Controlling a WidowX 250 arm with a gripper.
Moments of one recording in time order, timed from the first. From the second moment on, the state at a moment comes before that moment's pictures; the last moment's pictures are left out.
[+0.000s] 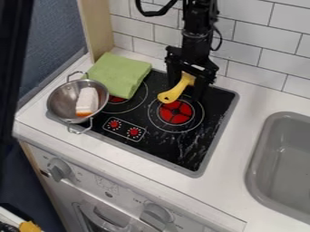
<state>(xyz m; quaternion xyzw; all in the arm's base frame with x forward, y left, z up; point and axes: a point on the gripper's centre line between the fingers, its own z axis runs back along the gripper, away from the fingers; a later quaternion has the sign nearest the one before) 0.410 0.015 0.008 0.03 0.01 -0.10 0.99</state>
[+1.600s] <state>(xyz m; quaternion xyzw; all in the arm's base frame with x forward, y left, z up) 0.370 0.125 0.055 0.01 -0.01 0.02 1.00</state>
